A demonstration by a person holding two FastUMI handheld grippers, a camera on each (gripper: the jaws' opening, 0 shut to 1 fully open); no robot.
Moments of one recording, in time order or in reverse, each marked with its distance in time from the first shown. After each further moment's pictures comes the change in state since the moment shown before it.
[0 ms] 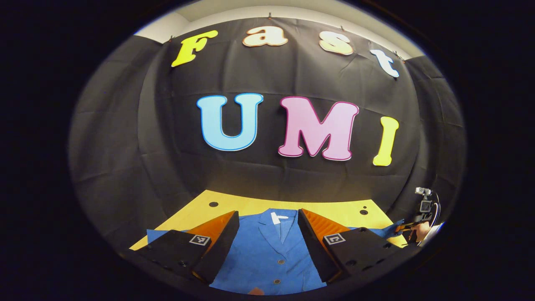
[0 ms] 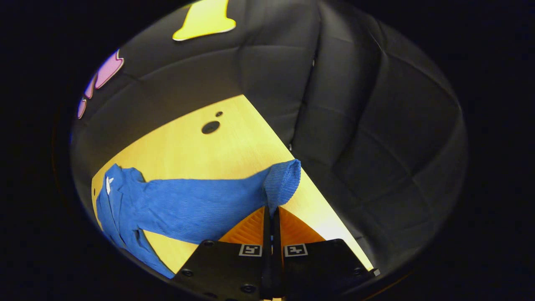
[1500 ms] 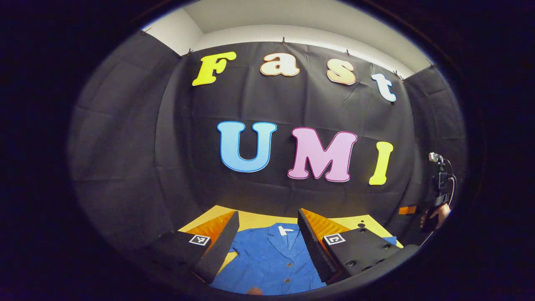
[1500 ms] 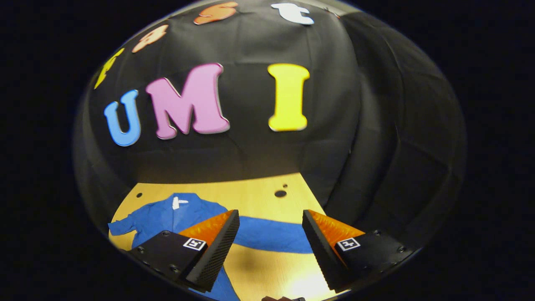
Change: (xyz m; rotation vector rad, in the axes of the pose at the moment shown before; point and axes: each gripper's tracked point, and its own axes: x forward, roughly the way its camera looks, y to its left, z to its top) left arm -0.072 0.028 0.015 0.011 -0.165 0.018; right arm -0.179 0.052 0.039 -0.073 -0.325 0.204
